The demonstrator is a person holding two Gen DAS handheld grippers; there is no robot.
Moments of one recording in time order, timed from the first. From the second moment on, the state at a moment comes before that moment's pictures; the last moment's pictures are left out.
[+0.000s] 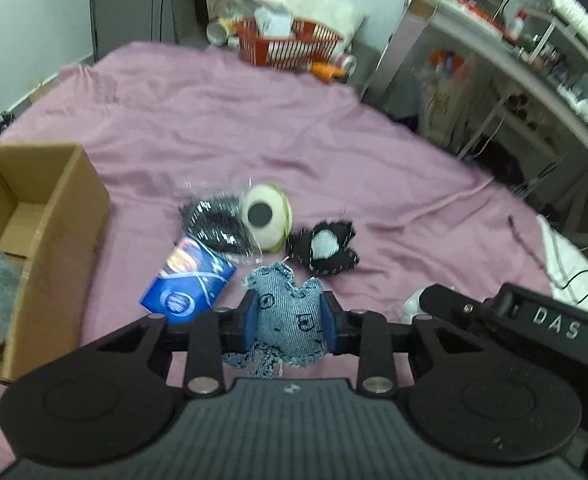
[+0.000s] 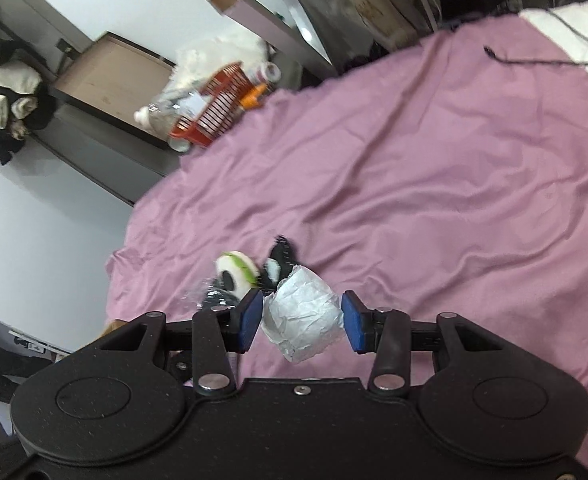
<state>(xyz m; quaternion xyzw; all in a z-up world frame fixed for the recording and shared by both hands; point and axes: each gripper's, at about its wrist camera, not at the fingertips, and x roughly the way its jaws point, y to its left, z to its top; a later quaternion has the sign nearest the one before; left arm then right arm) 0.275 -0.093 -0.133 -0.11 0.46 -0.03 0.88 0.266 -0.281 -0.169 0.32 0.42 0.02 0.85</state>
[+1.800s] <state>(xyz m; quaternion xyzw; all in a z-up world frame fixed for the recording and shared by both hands) 0.214 0.137 -0.099 -0.22 0.40 0.01 0.89 0.223 -0.087 -0.098 0.20 0.37 0.16 0.89</state>
